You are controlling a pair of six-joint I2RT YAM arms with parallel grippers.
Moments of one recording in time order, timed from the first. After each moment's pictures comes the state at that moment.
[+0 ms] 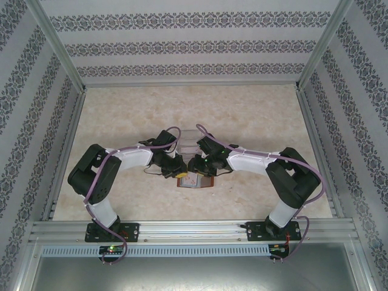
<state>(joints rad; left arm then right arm) -0.54 1.74 0.91 -0.36 0.59 -0.87 0.73 1.69 0.91 -0.29 -0.34 0.95</state>
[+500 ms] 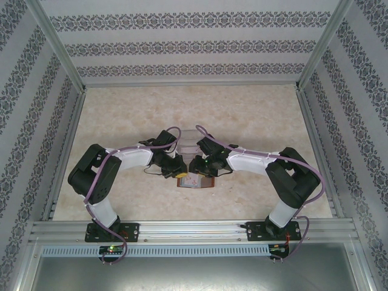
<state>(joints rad) -0.54 1.74 0.91 -0.36 0.59 -0.86 0.73 1.69 0.91 -0.32 -0.30 0.94</state>
